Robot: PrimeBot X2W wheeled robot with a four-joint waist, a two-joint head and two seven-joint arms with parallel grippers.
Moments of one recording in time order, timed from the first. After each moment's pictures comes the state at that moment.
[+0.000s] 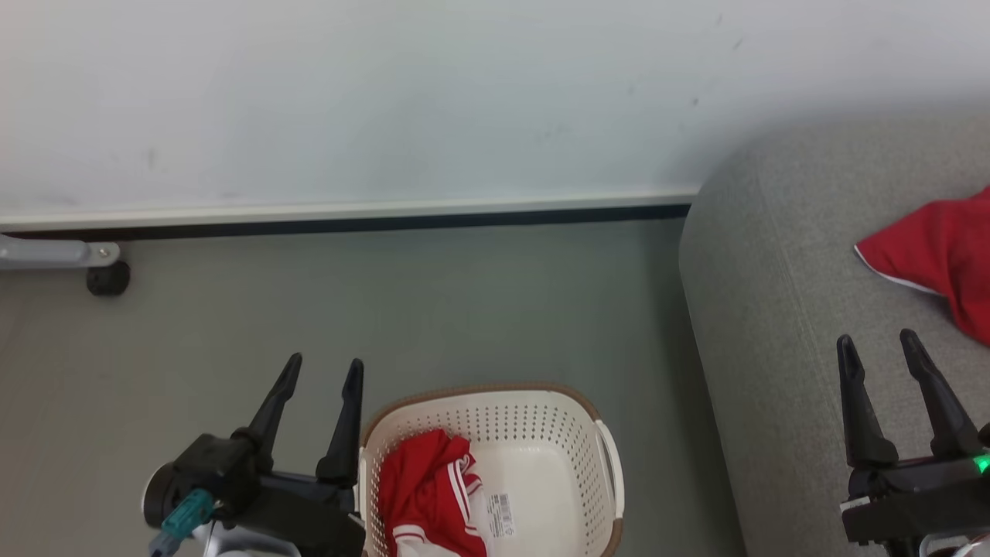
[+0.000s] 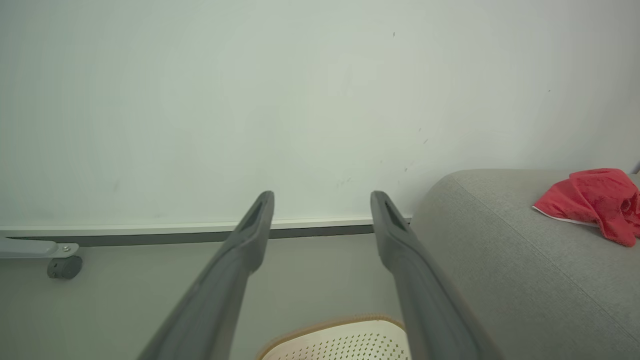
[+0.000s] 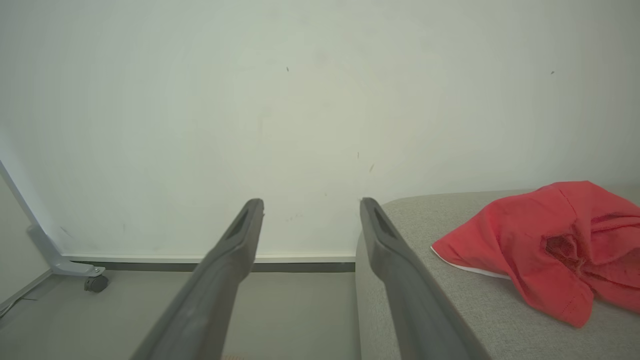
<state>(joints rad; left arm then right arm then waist) -0.16 0.27 -0.42 0.12 -0.56 0.10 -0.25 -0.02 -0.40 0.22 -0.05 0.49 -0.08 -0.26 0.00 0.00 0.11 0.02</state>
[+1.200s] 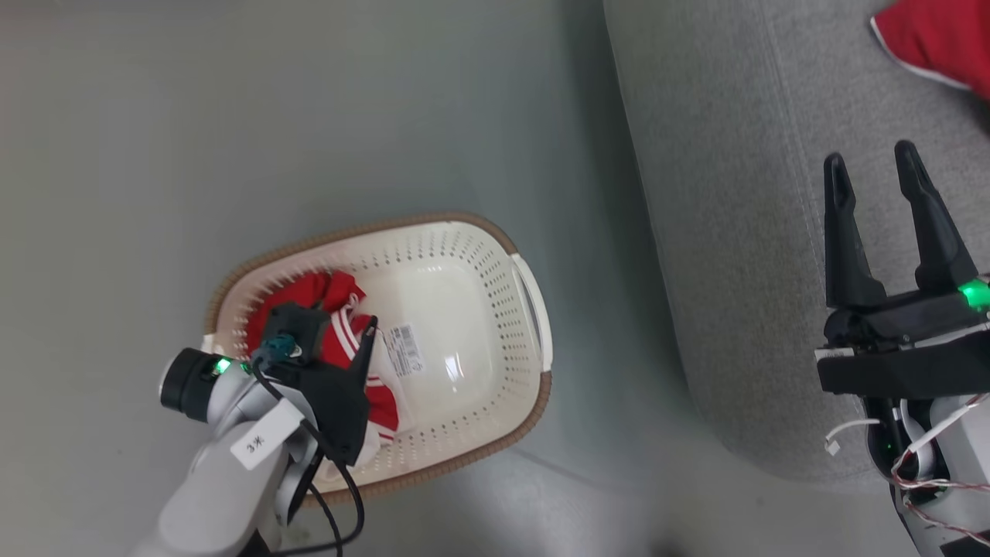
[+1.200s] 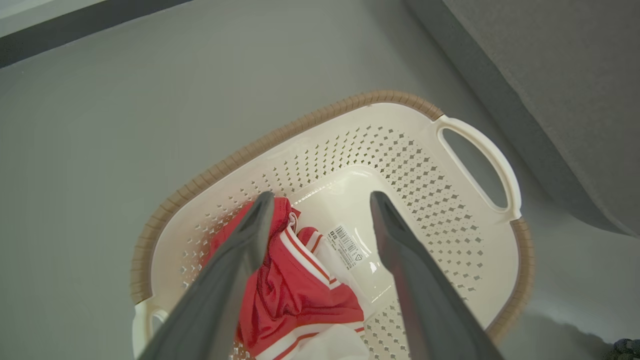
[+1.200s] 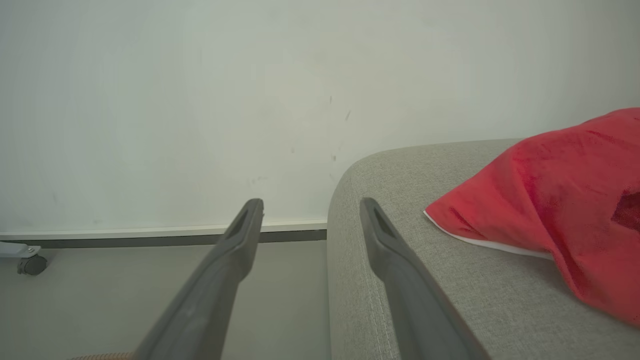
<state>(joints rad) -0.58 0.22 -0.58 0.64 -0.43 0.02 0.00 -0.37 -0.35 0.24 -0.05 0.46 -0.02 -0.26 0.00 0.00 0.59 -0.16</state>
